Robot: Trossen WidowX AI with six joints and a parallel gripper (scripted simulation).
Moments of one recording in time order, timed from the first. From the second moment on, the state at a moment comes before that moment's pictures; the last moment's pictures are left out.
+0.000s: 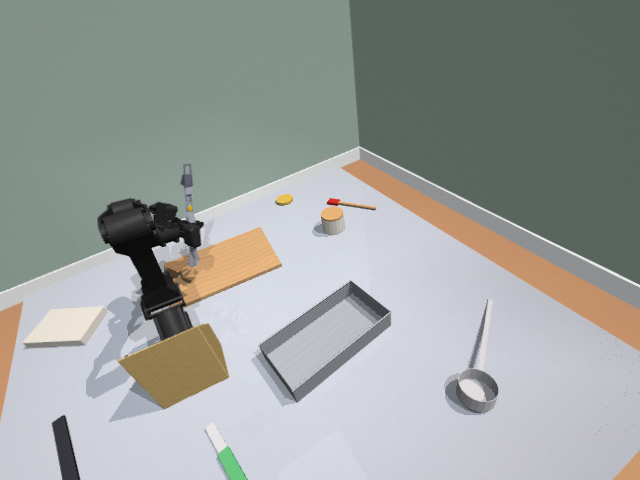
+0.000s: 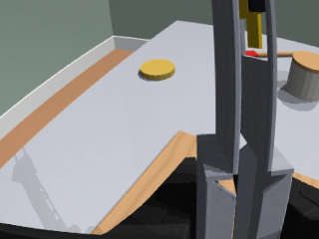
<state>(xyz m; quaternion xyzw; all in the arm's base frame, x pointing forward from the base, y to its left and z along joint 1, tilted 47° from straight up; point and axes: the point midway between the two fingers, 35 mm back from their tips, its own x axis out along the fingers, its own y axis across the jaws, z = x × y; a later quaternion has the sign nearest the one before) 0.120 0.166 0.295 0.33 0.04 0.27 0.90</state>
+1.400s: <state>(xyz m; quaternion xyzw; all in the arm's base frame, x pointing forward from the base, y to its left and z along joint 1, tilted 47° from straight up) 0.121 0.173 0.296 0.31 0.04 0.29 0.91</state>
